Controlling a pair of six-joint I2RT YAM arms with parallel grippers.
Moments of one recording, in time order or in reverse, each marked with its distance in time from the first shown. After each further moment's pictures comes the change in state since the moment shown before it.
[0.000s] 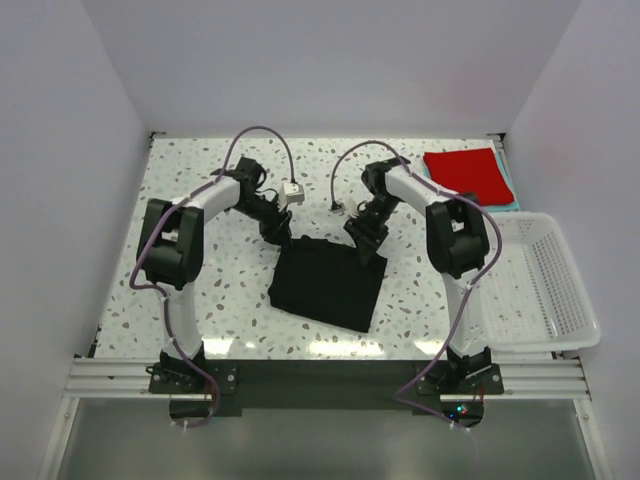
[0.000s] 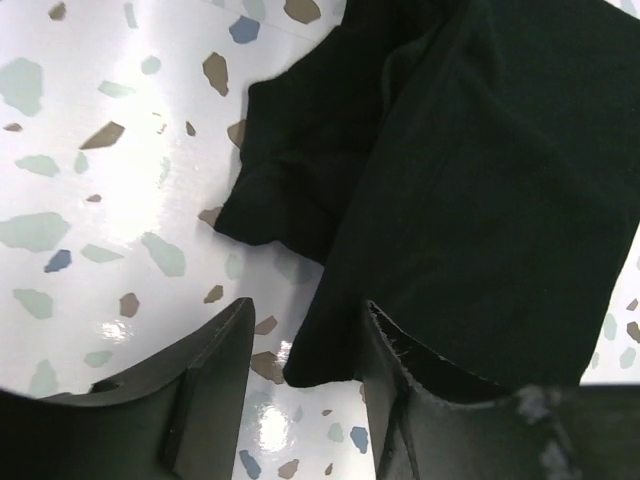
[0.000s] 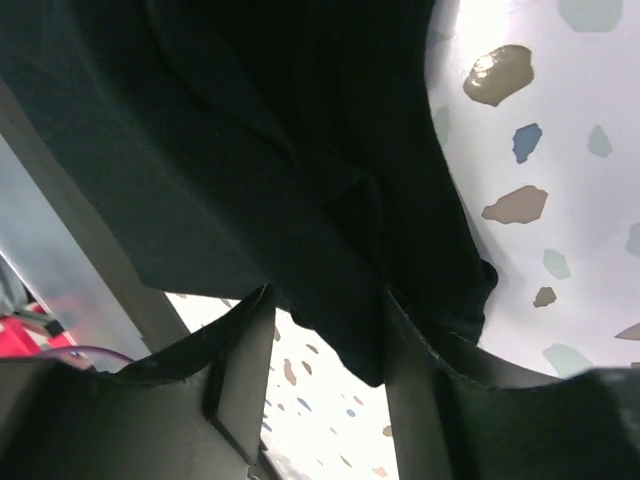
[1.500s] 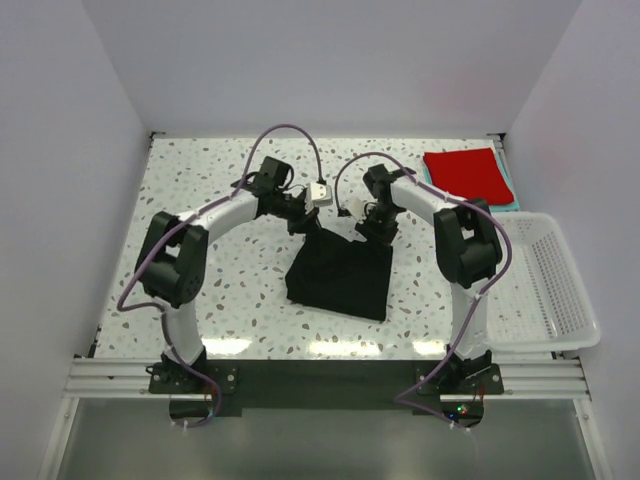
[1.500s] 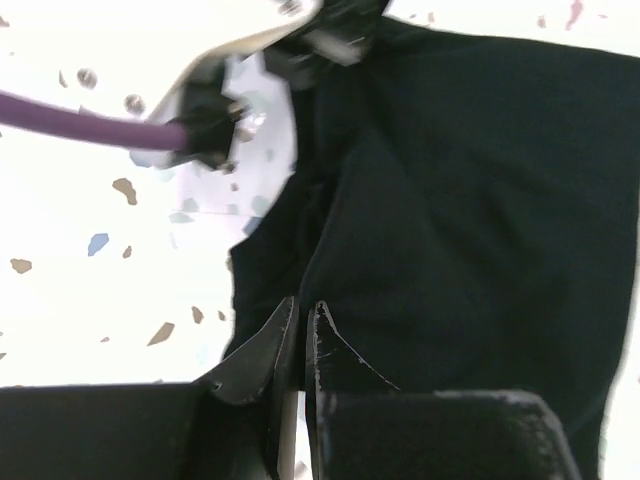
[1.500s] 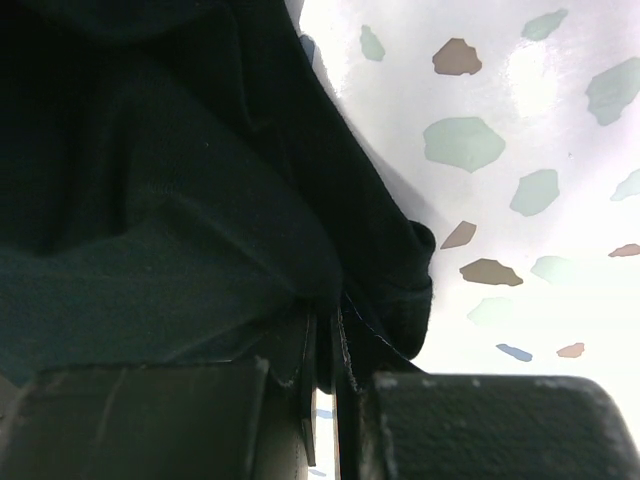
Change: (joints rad) left arm -0.182 -0.154 -0.117 0.377 -0.054 -0.122; right arm 0.011 -0.129 -0.212 0.306 0.354 0.020
